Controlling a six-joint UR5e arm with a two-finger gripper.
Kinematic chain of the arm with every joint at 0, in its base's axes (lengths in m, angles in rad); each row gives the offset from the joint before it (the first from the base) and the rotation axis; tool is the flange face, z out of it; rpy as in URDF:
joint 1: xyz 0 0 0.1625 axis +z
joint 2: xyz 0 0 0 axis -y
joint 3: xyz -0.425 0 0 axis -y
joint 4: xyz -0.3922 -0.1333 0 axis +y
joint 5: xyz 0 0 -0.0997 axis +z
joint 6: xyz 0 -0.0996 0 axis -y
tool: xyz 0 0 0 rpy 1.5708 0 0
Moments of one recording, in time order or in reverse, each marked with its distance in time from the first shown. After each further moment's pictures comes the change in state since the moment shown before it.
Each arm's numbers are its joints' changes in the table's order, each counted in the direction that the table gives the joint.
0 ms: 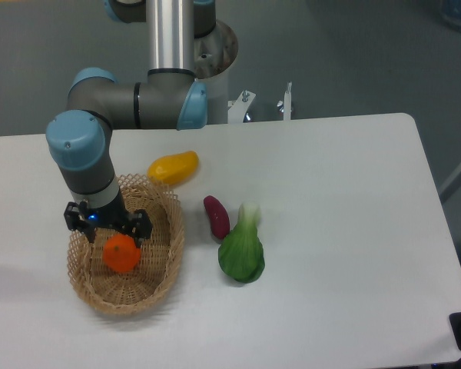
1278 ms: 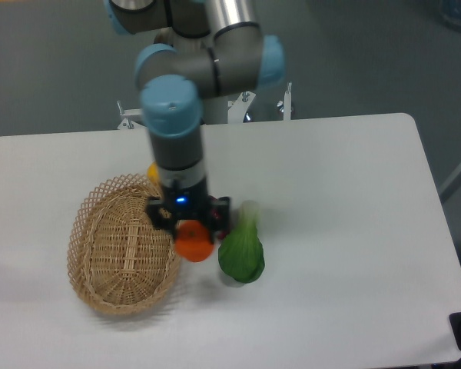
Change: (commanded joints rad) arm 0.124 0.052 -0.003 0.009 0.008 0.051
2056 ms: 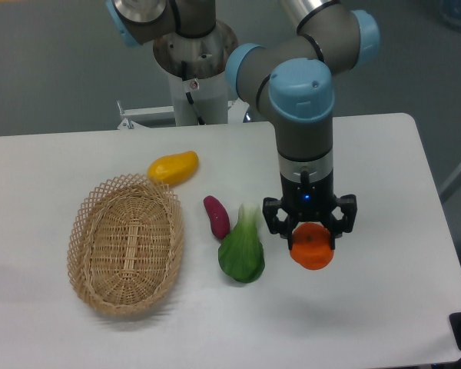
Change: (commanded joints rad) arm 0.345 -0.017 0.151 0.011 0.005 0.364
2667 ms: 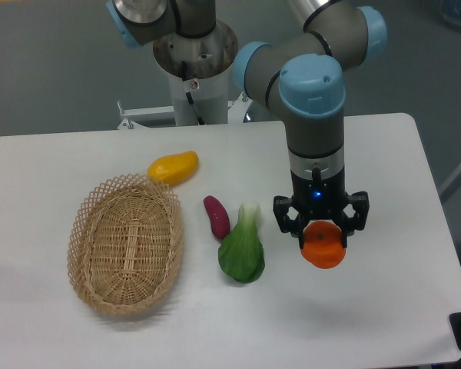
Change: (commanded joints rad) arm 0.045 -0.029 0.076 0.000 0.002 0.051
